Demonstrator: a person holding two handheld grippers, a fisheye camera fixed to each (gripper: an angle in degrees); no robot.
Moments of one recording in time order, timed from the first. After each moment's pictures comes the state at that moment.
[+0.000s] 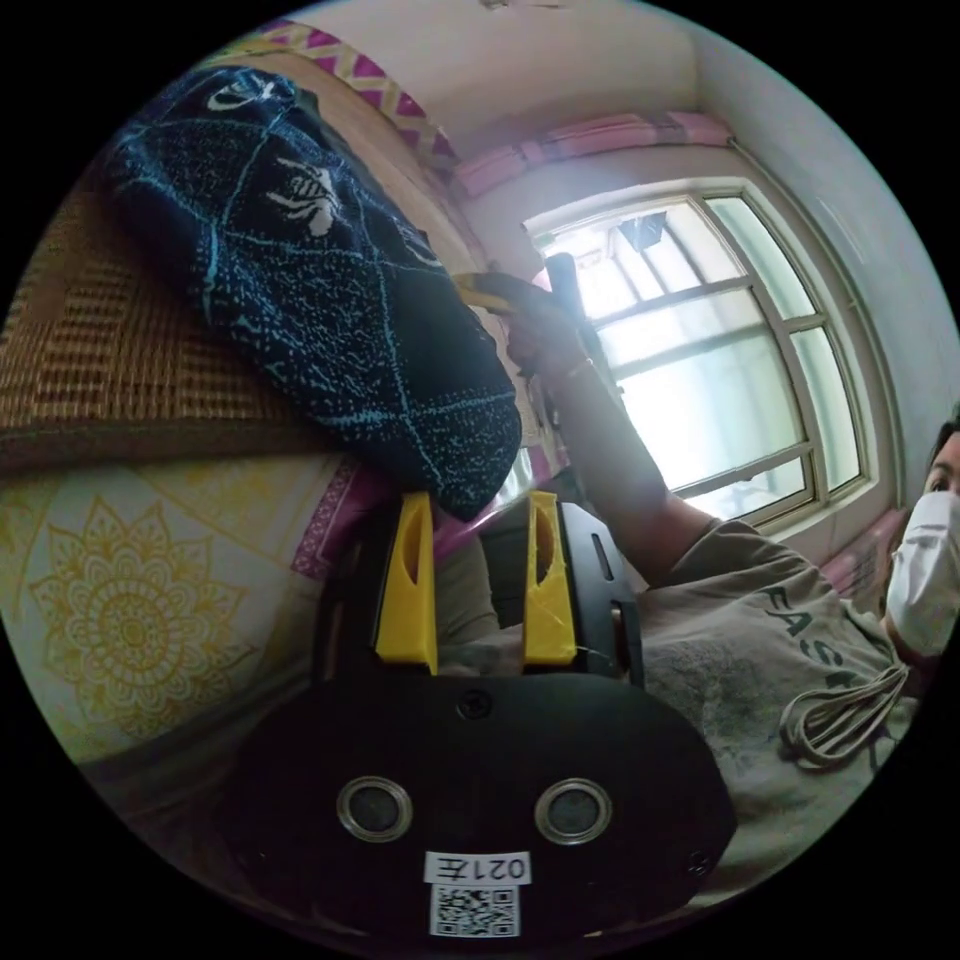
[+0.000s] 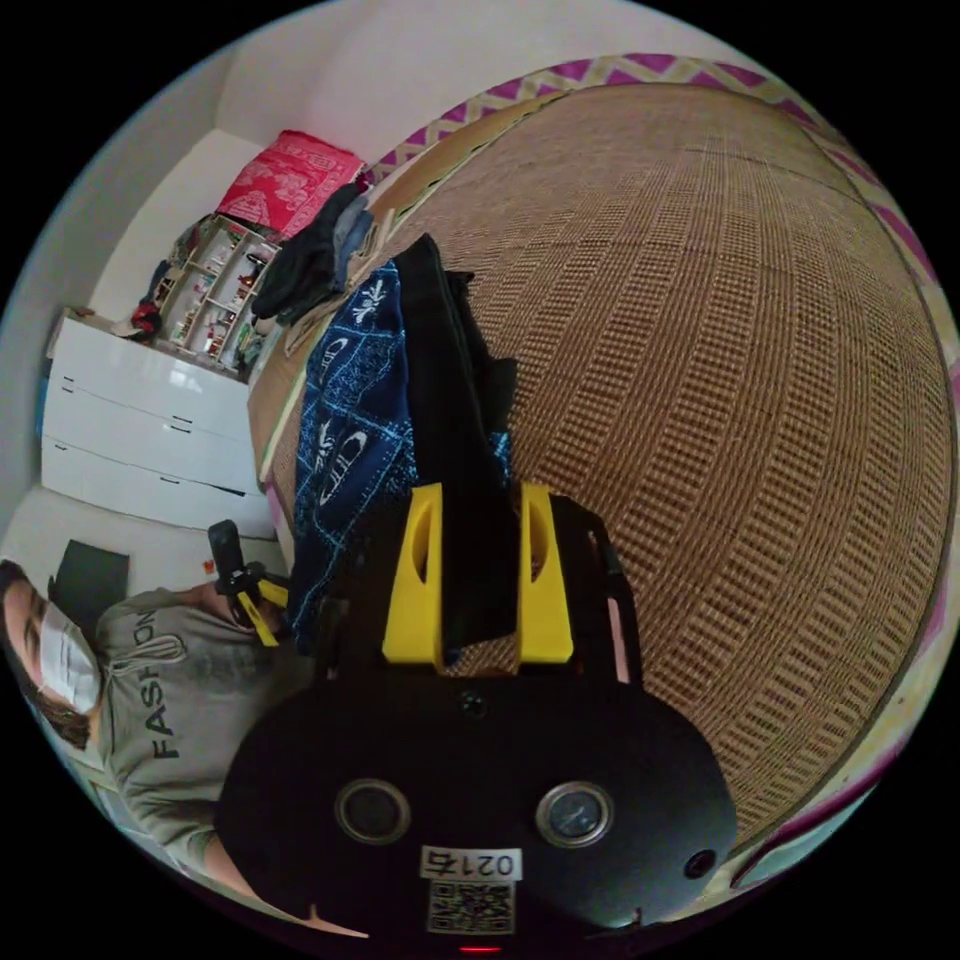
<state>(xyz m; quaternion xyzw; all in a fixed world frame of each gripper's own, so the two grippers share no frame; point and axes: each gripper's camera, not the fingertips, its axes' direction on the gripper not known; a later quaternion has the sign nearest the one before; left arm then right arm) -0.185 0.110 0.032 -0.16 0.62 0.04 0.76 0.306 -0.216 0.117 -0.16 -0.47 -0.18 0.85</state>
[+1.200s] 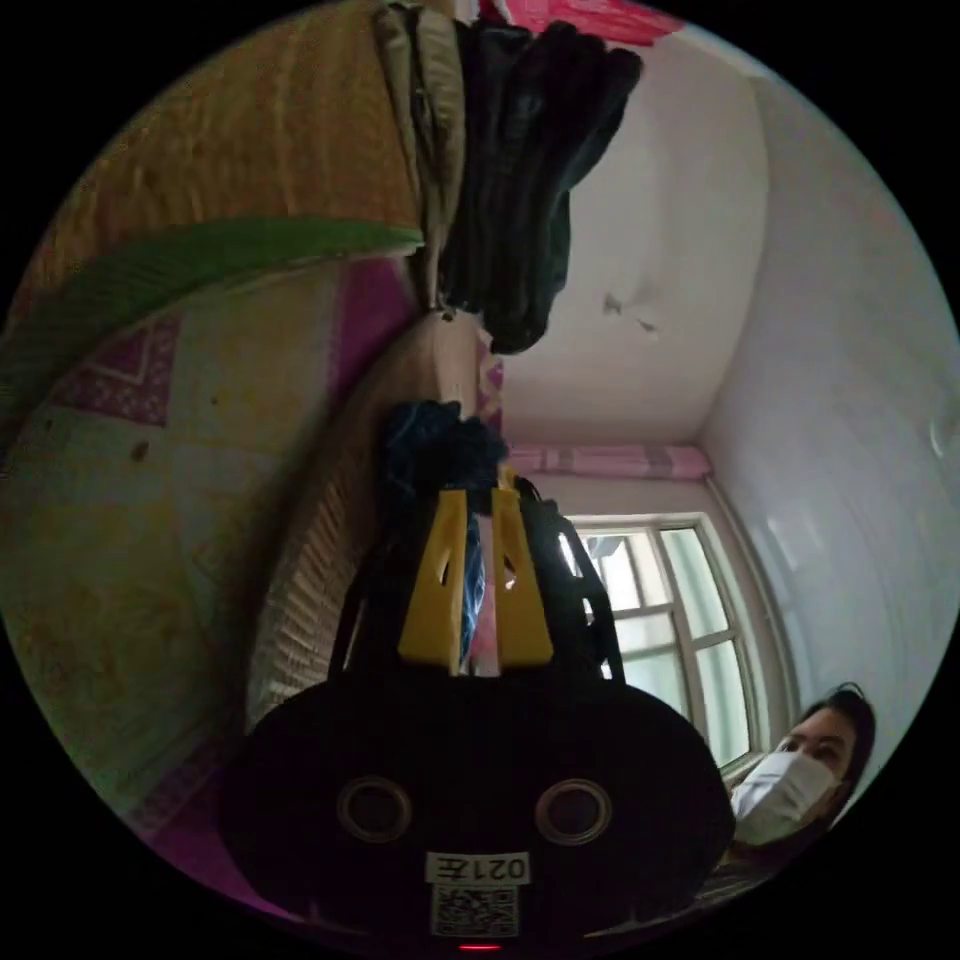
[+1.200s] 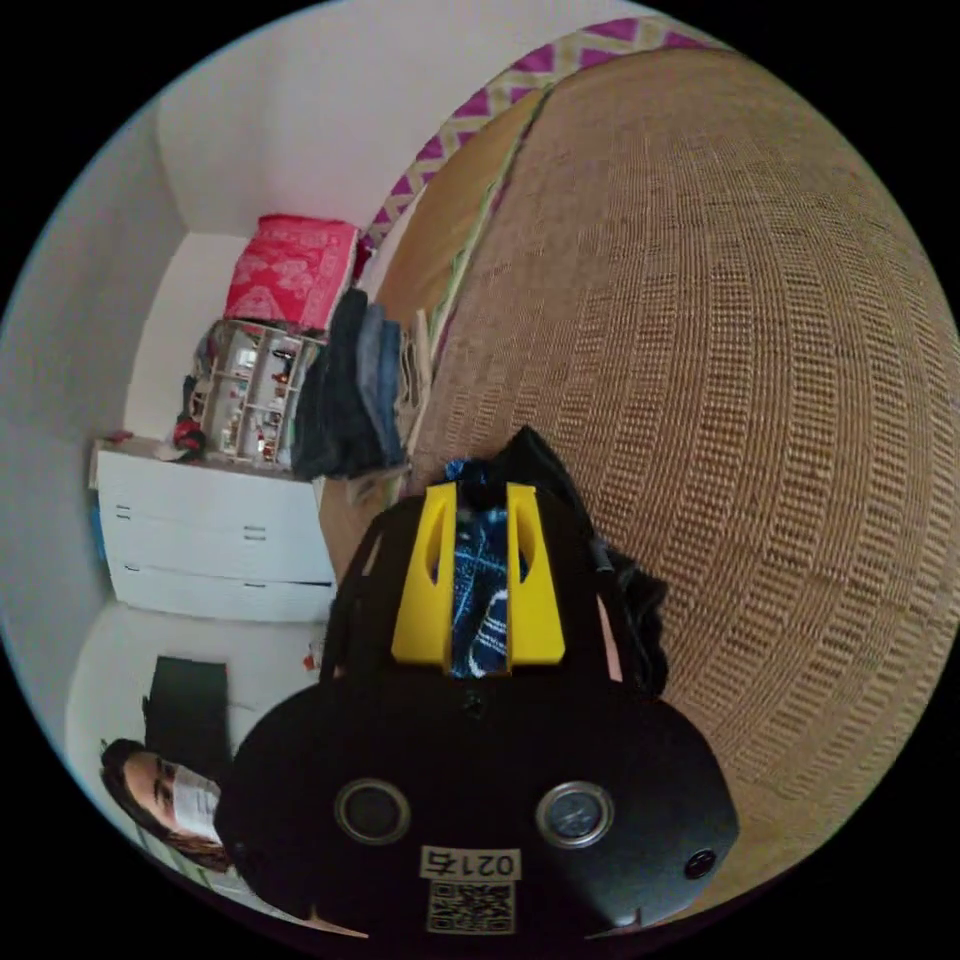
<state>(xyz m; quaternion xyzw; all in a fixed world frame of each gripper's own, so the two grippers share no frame) -0.490 -0.058 0.124 0.04 0.63 -0.34 0.70 0.150 -0.412 0.119 -0.17 -0.58 -0.06 0.80</state>
